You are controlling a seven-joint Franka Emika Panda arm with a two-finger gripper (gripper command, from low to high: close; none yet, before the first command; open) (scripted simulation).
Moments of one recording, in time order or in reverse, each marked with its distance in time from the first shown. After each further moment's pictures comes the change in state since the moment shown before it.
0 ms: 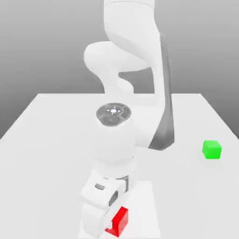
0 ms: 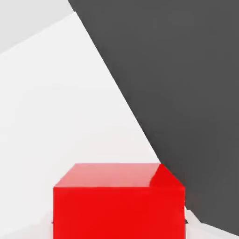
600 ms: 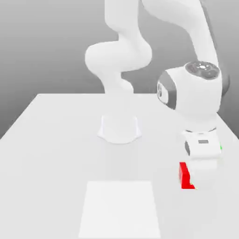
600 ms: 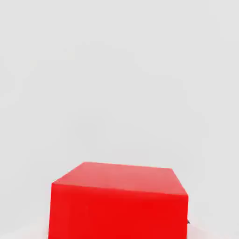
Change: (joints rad) arm 0.354 -0.325 0.232 -0.168 -0.045 -0.164 -0.067
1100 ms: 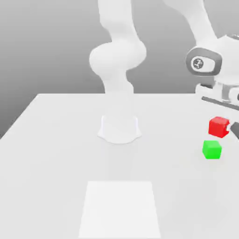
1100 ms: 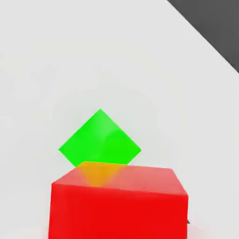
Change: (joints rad) arm 0.347 -0.153 0.238 -0.157 -0.116 0.027 -0.032
